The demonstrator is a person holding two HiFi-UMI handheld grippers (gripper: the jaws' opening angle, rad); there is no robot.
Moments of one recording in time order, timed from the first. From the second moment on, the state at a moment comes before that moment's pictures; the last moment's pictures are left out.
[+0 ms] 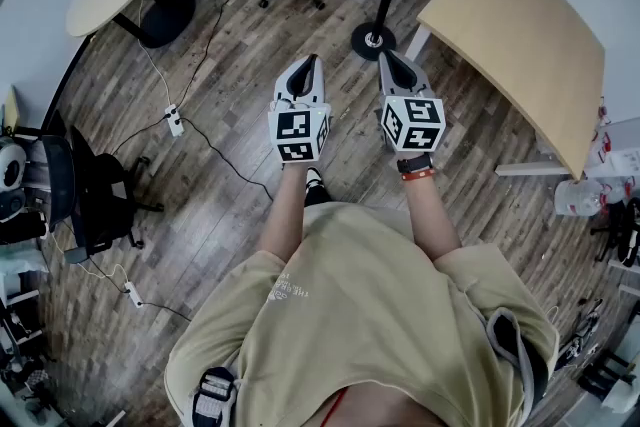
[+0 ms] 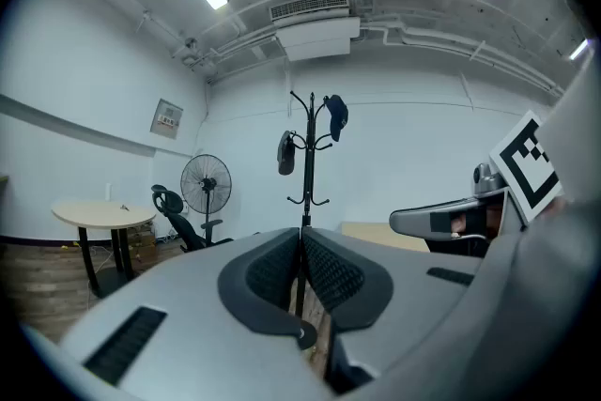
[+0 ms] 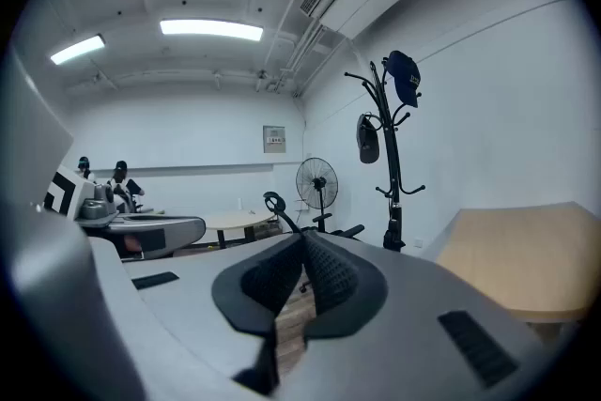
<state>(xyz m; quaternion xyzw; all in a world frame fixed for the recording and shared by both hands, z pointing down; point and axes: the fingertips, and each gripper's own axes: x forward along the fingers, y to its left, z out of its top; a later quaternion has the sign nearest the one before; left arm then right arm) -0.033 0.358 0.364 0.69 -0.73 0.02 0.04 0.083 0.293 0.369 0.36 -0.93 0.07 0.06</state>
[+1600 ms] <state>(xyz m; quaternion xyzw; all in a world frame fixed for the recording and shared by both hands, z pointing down) -0.174 0.138 0.384 0.74 -0.67 0.00 0.05 -0.059 0.086 0.402 0.44 -0.89 0.10 0.04</state>
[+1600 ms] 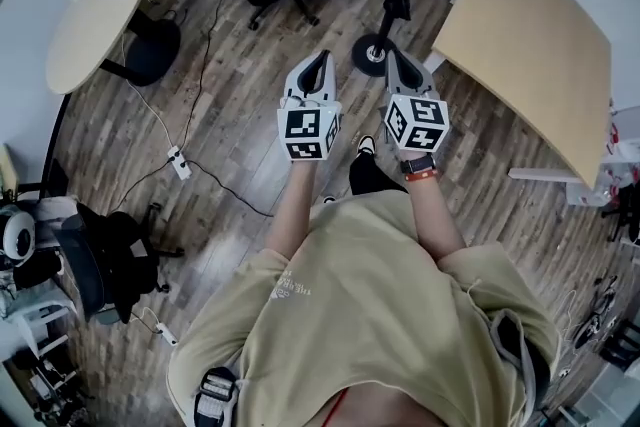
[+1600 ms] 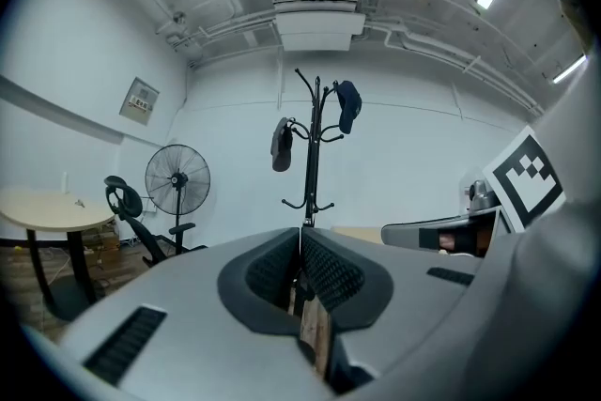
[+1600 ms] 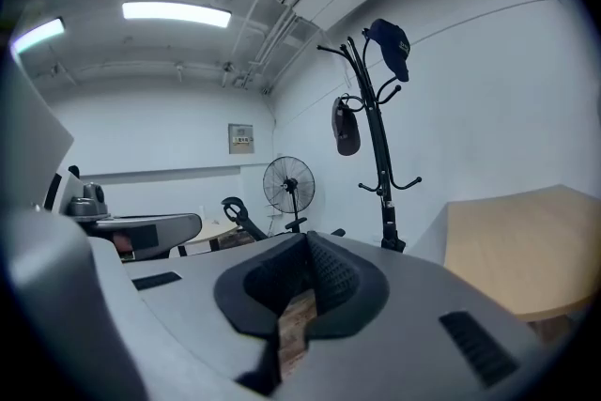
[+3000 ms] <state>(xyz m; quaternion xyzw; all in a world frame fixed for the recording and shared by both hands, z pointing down) -0.067 -0.139 0.423 0.81 -0.59 0.03 0.05 0.013 -0.170 0.449 0.47 -0.87 0.12 0.05</state>
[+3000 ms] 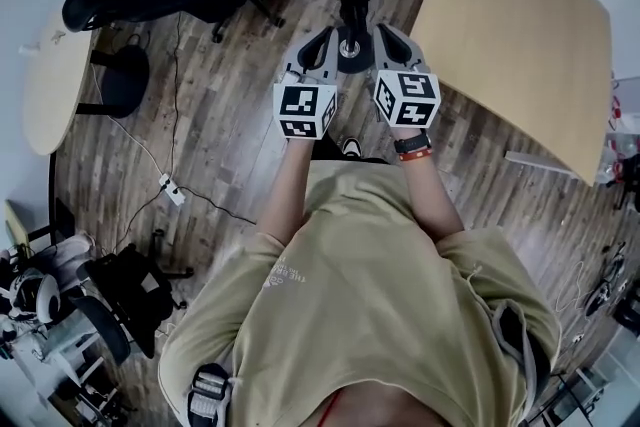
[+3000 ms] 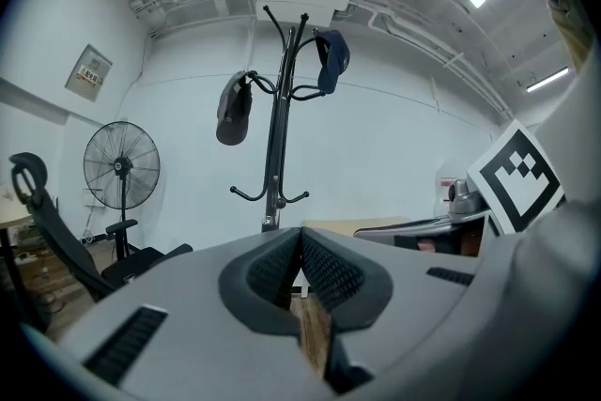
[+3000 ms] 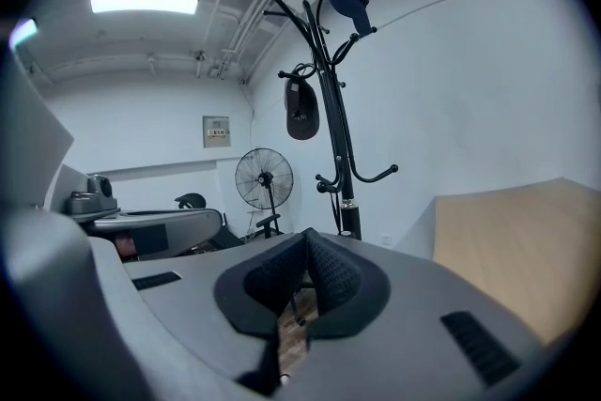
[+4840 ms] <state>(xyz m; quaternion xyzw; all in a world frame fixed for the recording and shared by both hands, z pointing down) -0.073 -0.270 0.476 0.84 -0.52 0.06 0.09 0.002 -0.302 0.519 0.44 -0.87 0.19 0.09</state>
